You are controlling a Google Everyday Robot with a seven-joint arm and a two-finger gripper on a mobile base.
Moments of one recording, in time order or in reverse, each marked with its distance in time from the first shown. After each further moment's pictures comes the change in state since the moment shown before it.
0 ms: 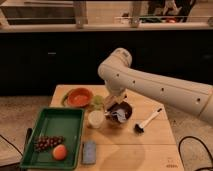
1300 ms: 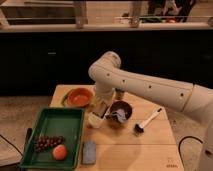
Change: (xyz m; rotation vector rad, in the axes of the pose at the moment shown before) arm -0.060 -0.016 0.019 -0.007 -0.167 -0.416
